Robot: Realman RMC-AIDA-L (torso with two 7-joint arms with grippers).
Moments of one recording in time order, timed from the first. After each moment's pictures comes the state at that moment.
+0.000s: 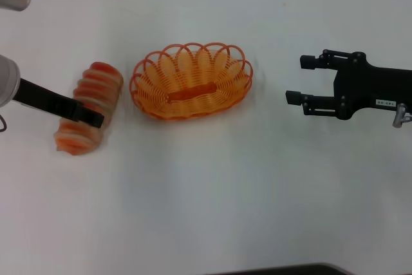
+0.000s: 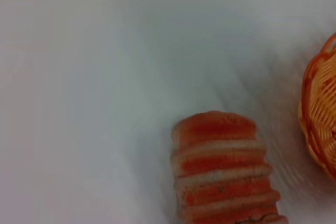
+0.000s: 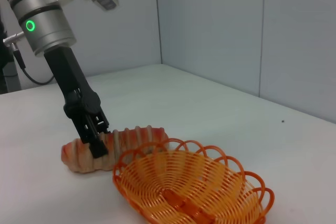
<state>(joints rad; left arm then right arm) -0.62 -2.17 1.06 1.09 2.72 1.46 -2.51 0.34 2.08 -0.67 -0.70 -1.97 -1.53 1.11</state>
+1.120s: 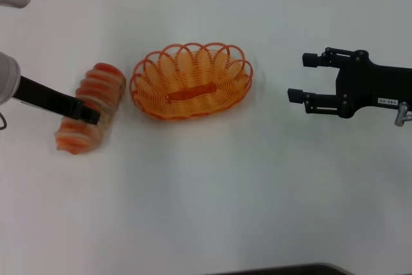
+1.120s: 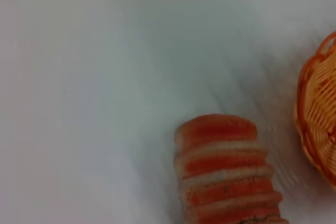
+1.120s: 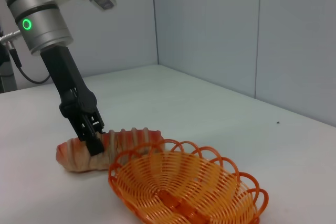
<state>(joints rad) -0.63 -2.16 1.06 1.10 2.72 1.47 -2.52 0.34 2.09 -0.67 -0.71 -1.96 -1.54 1.11</state>
